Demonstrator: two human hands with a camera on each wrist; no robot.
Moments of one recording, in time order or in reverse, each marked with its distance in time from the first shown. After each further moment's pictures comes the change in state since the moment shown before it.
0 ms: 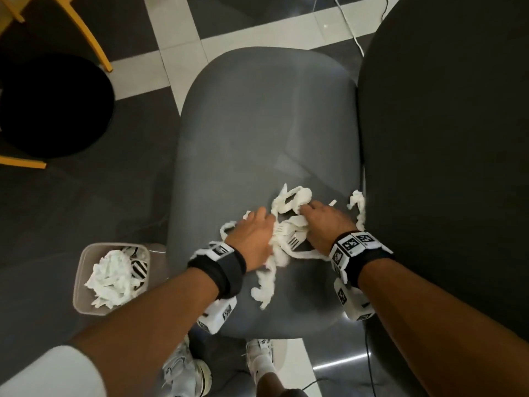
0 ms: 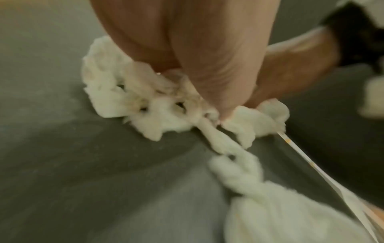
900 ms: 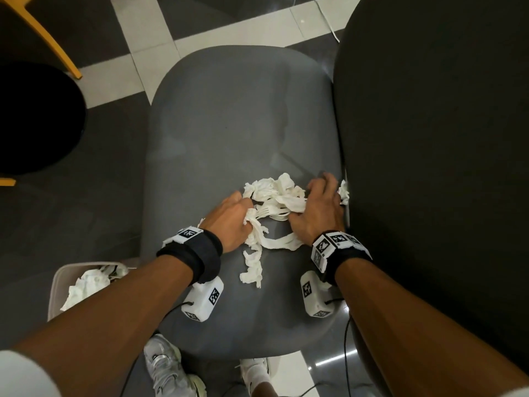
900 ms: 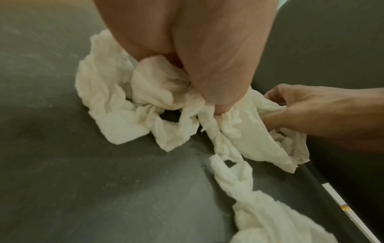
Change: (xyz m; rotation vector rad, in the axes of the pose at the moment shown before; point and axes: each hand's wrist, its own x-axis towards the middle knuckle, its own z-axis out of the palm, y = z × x) left_hand 0.047 -0.013 -0.028 -0.197 0.103 -0.021; right_hand 0.025 0.019 0.011 0.370 0.442 0.375
